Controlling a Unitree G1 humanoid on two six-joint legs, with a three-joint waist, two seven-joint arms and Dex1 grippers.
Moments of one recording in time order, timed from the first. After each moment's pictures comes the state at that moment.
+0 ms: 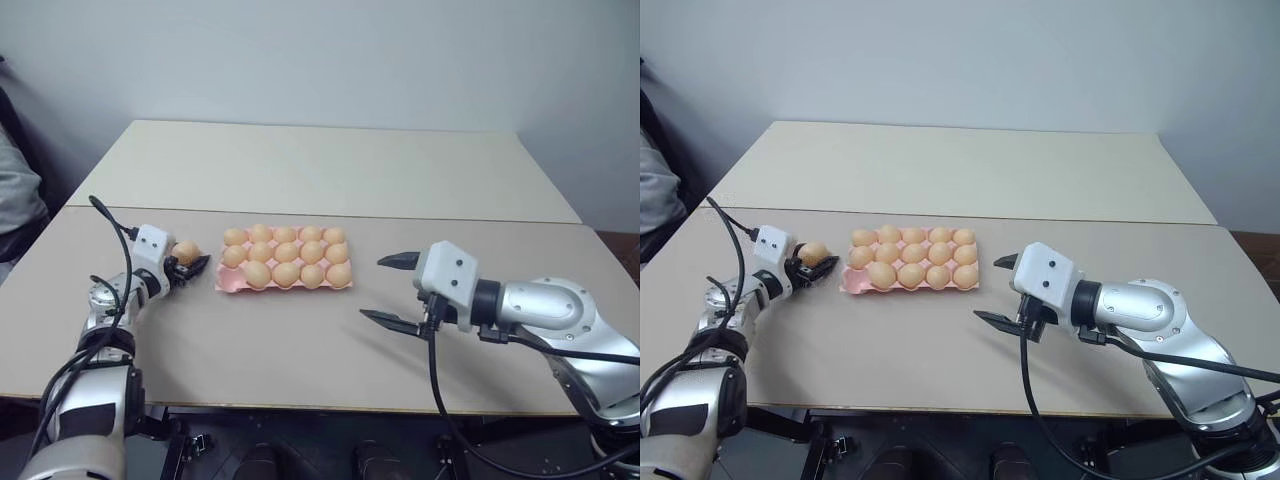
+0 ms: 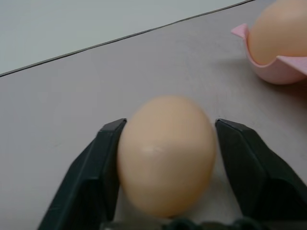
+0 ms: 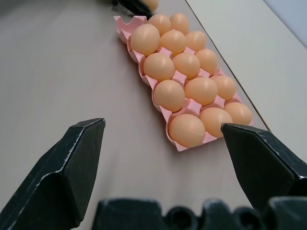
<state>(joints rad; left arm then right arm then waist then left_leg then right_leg) -0.82 0.62 0.18 1.21 -0.08 -0.26 -0.72 -0.37 -0.82 0.06 -0.68 0.38 0.68 0.78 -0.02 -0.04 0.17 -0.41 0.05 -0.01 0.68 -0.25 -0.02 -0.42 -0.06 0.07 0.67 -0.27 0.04</state>
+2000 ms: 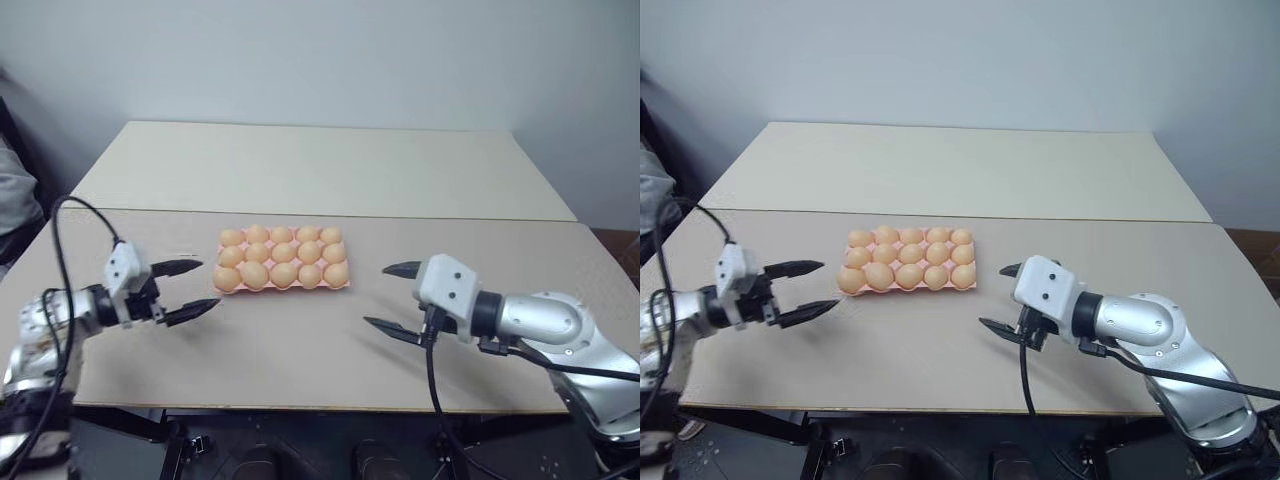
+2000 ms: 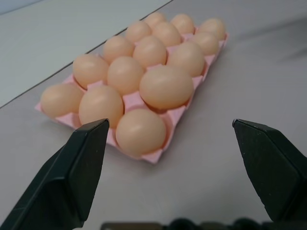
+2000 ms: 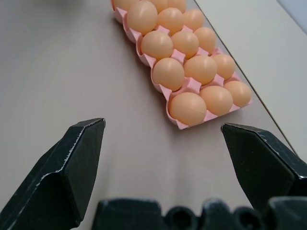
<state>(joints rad) -0.20 0.83 0.29 0.14 -0.44 0.09 -1.26 -0.27 -0.86 0.01 -0.72 0.37 0.68 0.79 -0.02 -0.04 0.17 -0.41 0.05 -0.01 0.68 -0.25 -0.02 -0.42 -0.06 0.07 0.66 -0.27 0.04</state>
